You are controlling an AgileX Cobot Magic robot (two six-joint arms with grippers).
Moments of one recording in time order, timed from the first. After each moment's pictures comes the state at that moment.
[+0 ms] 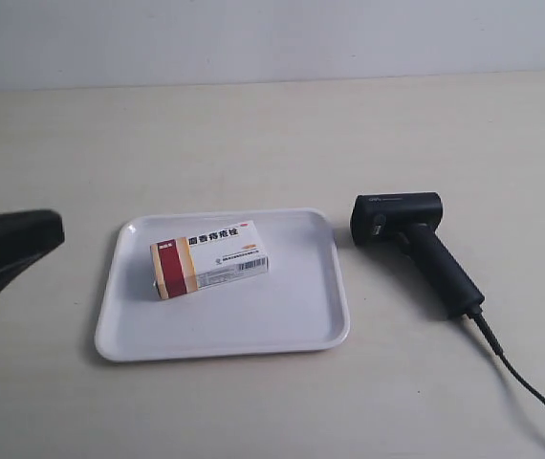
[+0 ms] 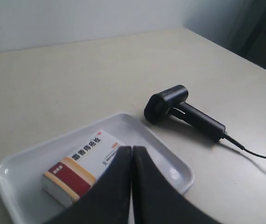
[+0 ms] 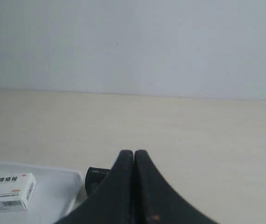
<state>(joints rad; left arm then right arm) -0.36 0.80 -0.20 1.16 -0.46 -1.21 0.46 0.36 -0.31 -0.23 0.27 0.33</state>
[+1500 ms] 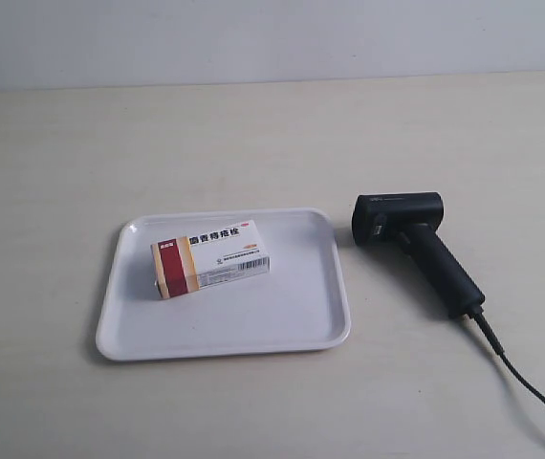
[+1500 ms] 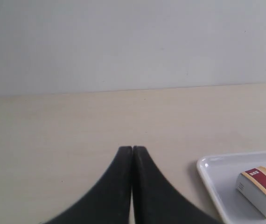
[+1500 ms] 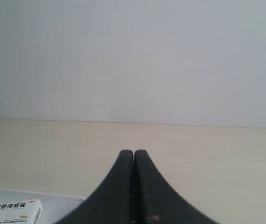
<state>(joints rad) -0.09 0.01 0.00 -0.05 0.21 0.09 0.46 0.24 -0.31 -0.23 0.27 0.34</state>
